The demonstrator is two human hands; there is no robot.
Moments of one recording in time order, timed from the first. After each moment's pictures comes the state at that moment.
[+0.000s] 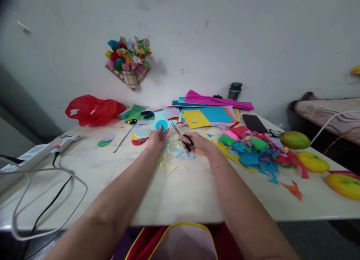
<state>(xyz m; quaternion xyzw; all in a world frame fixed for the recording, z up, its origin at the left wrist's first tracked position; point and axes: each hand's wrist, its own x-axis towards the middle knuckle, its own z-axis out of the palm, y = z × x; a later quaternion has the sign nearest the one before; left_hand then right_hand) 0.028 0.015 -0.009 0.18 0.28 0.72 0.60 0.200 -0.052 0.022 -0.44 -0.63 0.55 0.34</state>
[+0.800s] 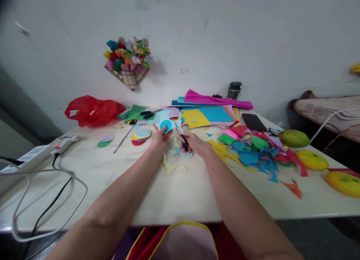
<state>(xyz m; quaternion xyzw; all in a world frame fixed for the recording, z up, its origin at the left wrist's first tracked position) 0.043 0.009 -0.005 0.18 0.28 0.70 0.63 0.188 -0.047 0.010 -0.47 -0.61 0.52 0.37</state>
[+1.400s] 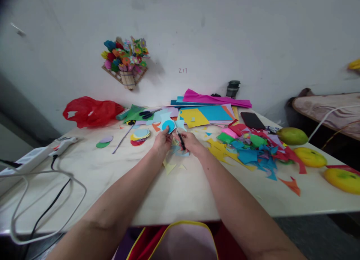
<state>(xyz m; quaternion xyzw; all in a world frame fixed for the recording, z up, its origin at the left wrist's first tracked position) 0.060 0.000 -0.006 0.18 0.27 0.69 0.65 0.170 -0.051 0.013 -0.51 -0.58 0.48 0.42</state>
